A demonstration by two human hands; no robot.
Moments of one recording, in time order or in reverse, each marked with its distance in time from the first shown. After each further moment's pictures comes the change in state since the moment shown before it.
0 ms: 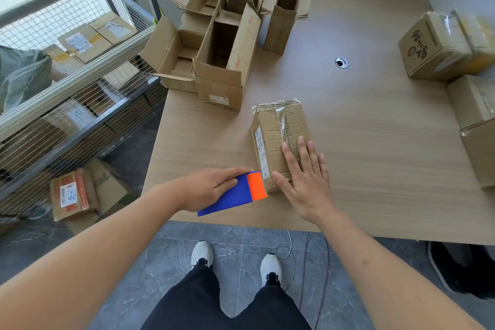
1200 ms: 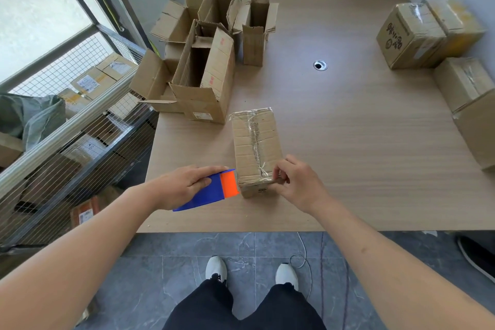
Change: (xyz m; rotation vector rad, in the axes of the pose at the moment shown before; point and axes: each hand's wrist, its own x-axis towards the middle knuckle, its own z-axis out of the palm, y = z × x) left_hand -0.009 0.034 -0.024 0.214 0.056 -0.156; right_hand -0.004 0.043 -0.021 0.421 0.070 -0.164
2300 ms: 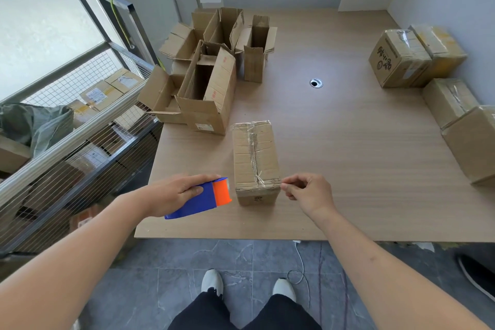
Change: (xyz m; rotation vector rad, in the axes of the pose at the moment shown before) left_hand -0.026 0.002 -0.006 -0.054 0.018 0.002; right_hand -0.018 -0.002 -0.016 0.572 0.194 0.473
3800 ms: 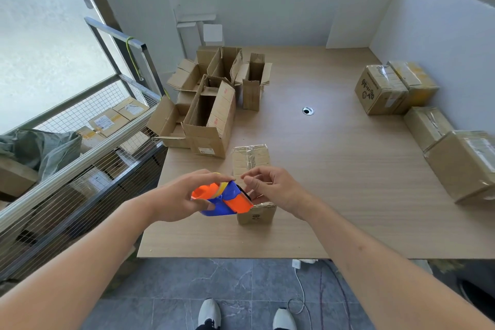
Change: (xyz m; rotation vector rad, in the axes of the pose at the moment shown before) left_hand -0.042 0.071 -0.037 -0.137 0.136 0.247; right_hand -0.023 -0.107 0.013 0.155 -0.521 -0.169
